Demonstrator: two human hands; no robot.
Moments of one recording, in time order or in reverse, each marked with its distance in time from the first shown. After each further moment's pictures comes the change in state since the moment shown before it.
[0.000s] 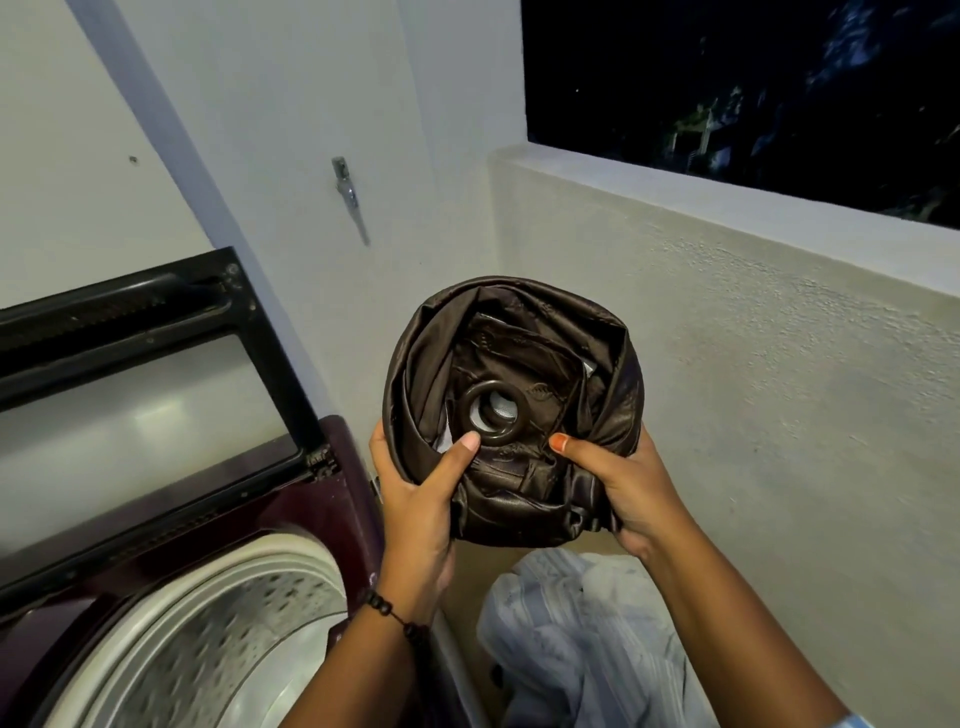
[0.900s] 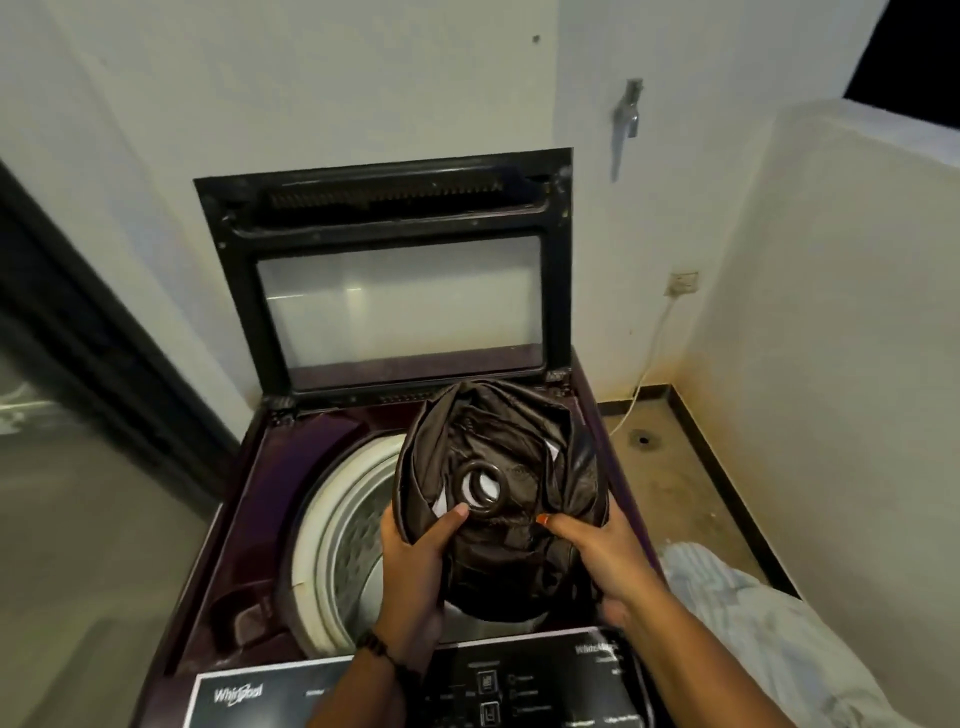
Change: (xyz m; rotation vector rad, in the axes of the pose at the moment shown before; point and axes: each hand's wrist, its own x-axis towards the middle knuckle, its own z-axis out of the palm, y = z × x) left_hand -0.066 0.033 -0.282 -0.023 0.503 -0.273; right_hand -0.096 0.170 0.190 -0.211 -0.285 0.403
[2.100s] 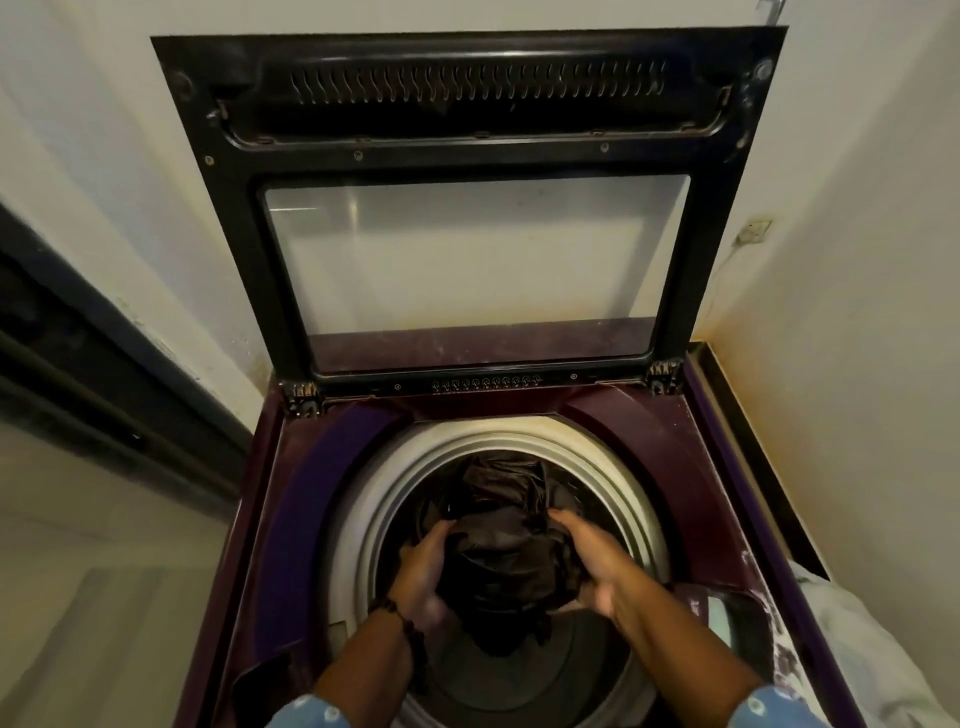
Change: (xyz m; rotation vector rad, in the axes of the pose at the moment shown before) left_hand 0.192 -0.075 -0.126 0.063 0.120 -0.747; right_hand 0.123 0.085 0.087 -0.119 0.075 0.748
